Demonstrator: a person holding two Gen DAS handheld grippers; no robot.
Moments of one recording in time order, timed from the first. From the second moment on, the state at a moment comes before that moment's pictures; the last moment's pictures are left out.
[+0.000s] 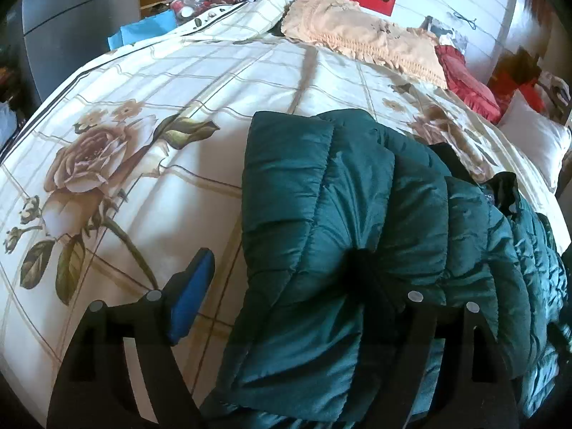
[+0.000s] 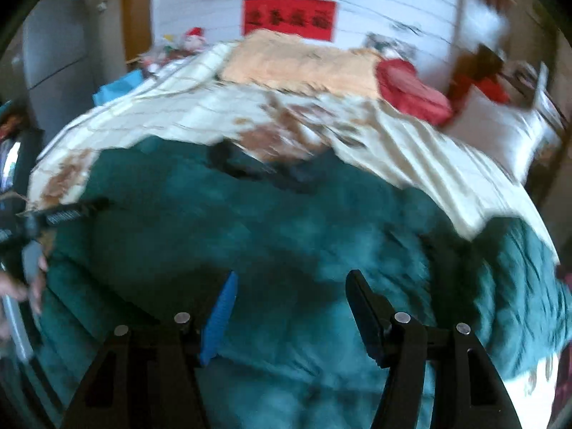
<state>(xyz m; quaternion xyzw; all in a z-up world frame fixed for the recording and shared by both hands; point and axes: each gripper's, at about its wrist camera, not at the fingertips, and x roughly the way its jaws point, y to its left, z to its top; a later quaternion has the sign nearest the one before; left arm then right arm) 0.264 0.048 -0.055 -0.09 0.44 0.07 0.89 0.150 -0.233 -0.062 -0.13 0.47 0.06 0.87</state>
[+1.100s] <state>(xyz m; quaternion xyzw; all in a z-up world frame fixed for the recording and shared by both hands) 0.232 -0.026 -0.040 -0.01 0.44 0.02 0.90 0.150 -0.286 -0.033 -0.08 0.45 0.01 0.89</state>
